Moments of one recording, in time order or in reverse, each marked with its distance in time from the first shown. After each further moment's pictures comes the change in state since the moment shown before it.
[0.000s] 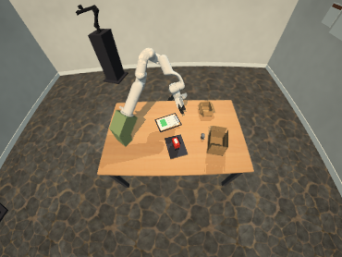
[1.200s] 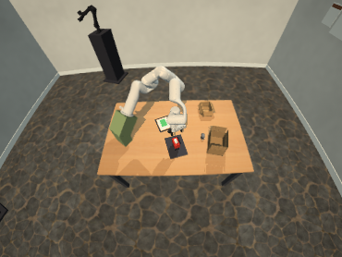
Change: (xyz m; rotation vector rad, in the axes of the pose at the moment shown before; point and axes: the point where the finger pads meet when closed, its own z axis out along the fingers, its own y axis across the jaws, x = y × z) arm -0.051 0.237 0.098 0.124 -0.524 0.877
